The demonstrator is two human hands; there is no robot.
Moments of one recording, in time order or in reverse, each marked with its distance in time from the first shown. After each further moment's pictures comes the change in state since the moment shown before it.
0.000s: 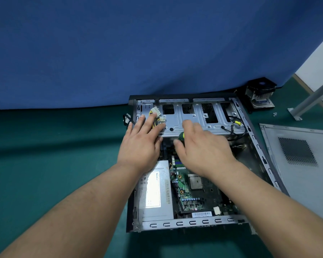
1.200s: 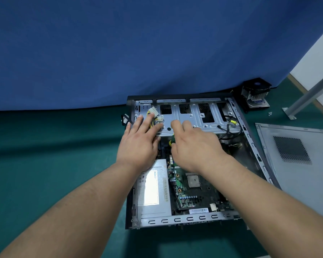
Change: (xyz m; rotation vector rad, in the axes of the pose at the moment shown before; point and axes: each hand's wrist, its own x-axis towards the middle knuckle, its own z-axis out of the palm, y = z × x) left_hand 0.000 -0.001 0.002 -0.008 0.009 0.004; right_hand 0.006 -0.013 -0.008 -0.015 -0.102 -0.032
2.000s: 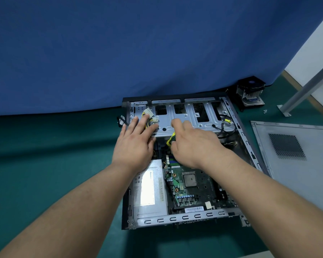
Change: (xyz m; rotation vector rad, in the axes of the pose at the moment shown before) left_hand 0.000 0.002 -0.003 0.016 -0.004 -0.004; right_hand 0.003 0.014 -0.009 0.045 -0.142 0.062
